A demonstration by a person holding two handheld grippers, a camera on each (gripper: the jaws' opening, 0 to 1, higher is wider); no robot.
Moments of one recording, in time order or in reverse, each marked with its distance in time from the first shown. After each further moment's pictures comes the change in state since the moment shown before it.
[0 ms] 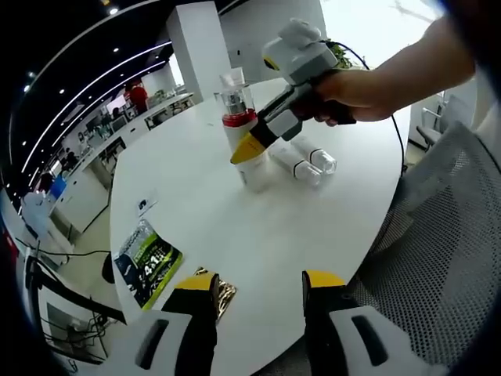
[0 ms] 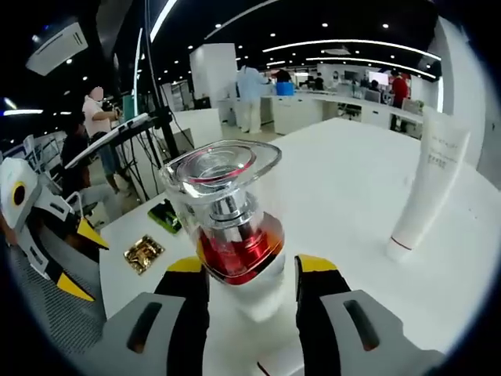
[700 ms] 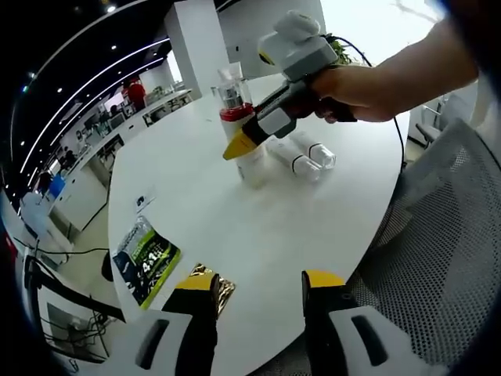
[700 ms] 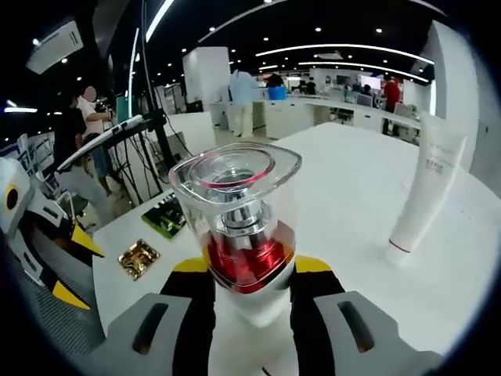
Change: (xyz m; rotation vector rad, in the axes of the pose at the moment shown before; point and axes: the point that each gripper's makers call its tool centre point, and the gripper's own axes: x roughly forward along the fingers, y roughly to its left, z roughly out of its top) left arm 0.002 0.000 -0.004 0.000 0.022 -0.001; right arm 0.003 0.006 0.004 -0.081 -0.011 -0.035
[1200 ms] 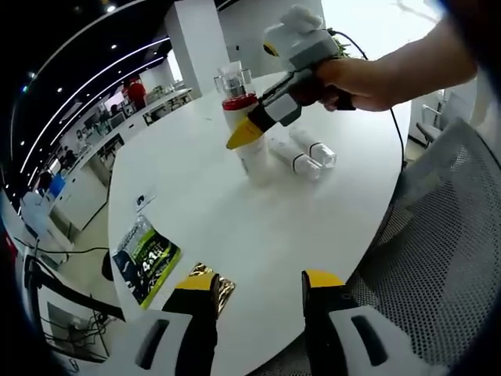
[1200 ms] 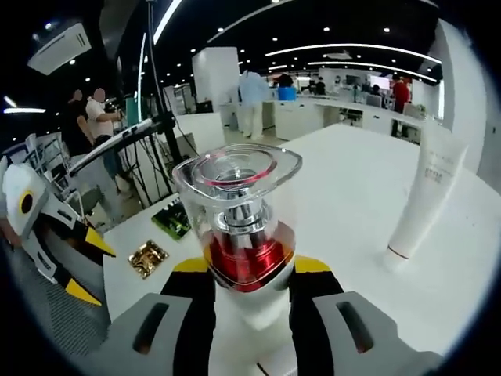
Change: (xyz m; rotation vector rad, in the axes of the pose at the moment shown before) left arm 0.000 0.000 0.000 0.001 0.003 -0.001; right arm -0.019 -0.010 0.018 0.060 -0.039 0.046
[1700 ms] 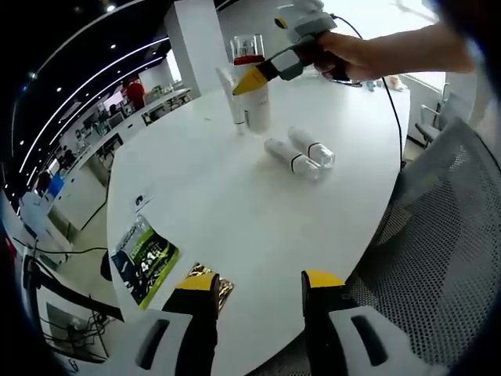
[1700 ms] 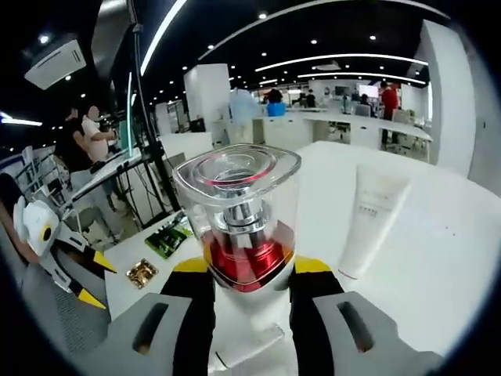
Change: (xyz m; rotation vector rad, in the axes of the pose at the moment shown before) left arm 0.001 -0.002 0.000 -0.001 0.002 -0.008; right arm -0.053 -0.059 0.032 0.021 -0.062 -0.067
